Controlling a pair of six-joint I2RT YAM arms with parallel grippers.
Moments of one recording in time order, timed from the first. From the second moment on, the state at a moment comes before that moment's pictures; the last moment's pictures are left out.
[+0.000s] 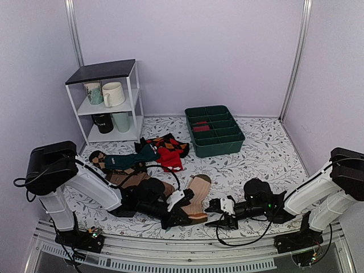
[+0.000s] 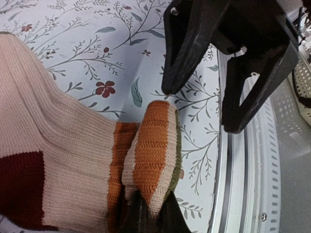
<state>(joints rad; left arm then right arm) -1.15 1.80 0.58 0.57 0.38 -0.23 1.09 1.50 0.29 0.76 -0.38 -0.31</state>
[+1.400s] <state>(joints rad) -1.18 1.56 0.45 0.43 0.19 -0.17 1.14 1.78 0.67 0.41 -0.41 -0.13</state>
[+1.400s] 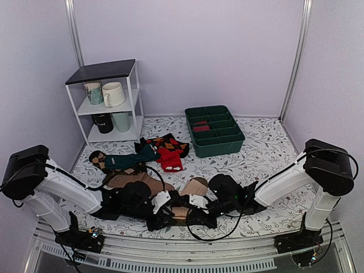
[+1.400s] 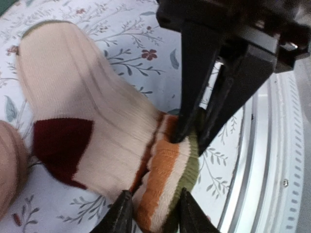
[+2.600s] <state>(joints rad) -1.47 1.47 0.24 0.76 -0.32 0.36 0.90 2.08 1.15 -0.40 -1.00 0.07</state>
